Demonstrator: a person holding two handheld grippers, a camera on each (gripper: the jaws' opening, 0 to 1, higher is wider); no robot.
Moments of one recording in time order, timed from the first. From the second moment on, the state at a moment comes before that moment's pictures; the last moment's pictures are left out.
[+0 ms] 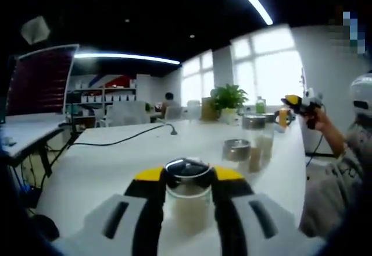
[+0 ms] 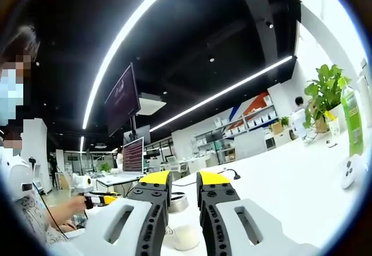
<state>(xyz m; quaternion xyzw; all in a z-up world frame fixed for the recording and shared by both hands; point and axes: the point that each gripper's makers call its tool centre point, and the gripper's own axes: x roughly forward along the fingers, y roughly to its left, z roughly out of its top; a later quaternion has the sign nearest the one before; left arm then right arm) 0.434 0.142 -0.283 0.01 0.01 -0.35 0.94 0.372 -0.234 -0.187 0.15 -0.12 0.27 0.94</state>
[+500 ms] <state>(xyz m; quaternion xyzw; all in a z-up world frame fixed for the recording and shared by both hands) 0.434 0.141 -0.283 0.01 0.01 -0.36 0.93 0.373 -0.232 -0.186 0.16 -0.12 0.28 0.94</state>
